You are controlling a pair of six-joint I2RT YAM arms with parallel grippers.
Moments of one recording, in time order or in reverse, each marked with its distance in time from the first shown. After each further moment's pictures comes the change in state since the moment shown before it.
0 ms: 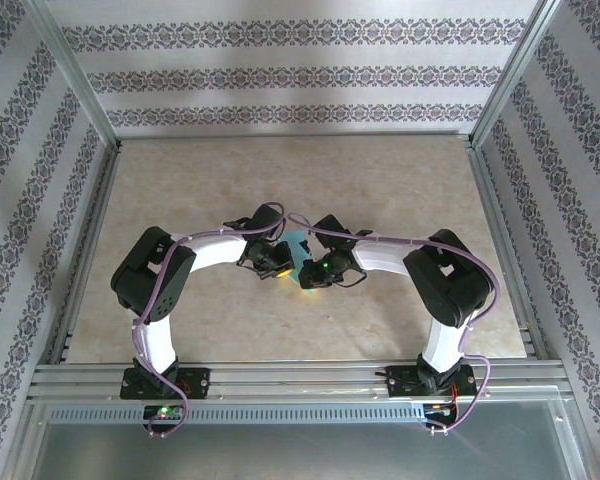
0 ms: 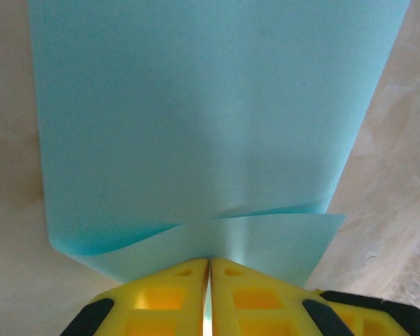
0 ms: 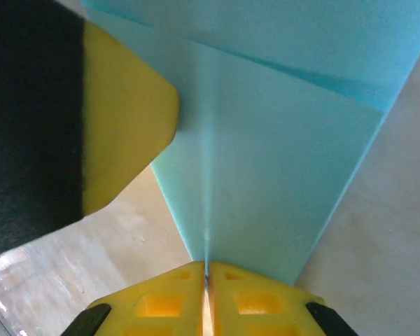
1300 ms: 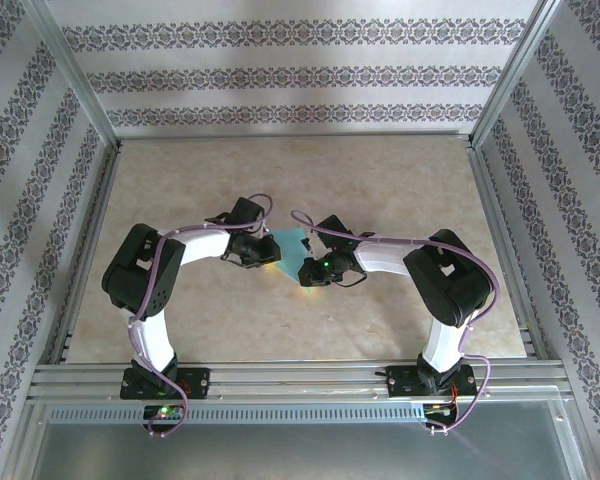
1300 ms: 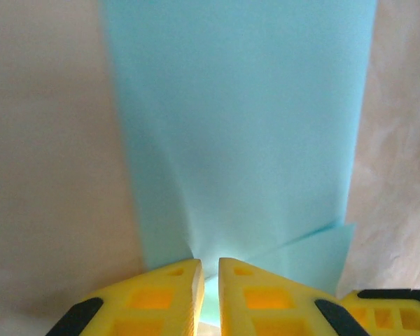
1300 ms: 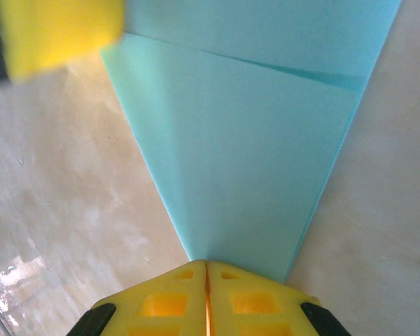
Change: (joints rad) left arm 0.164 -0.014 -0.052 0.078 0.058 0.280; right arm -0.013 0.001 -0.034 0.084 -0.010 0.038
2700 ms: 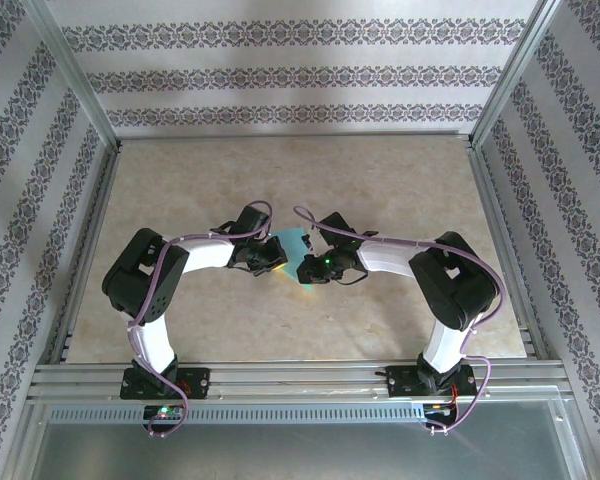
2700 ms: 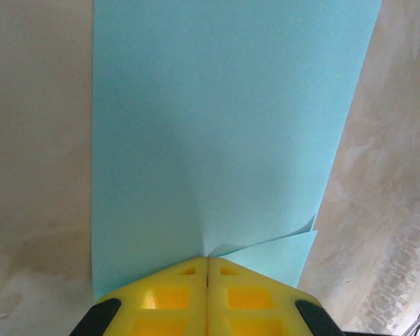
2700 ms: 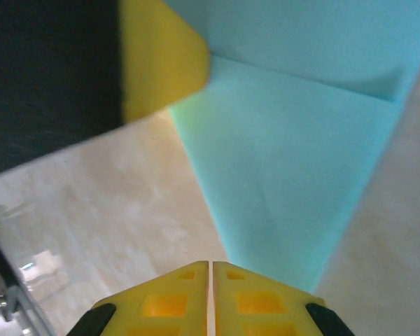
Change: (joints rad) left arm -0.093 -0.022 -0.074 0.150 -0.039 -0.296; right arm -0.006 -0.037 0.000 0.032 -0.063 0.029
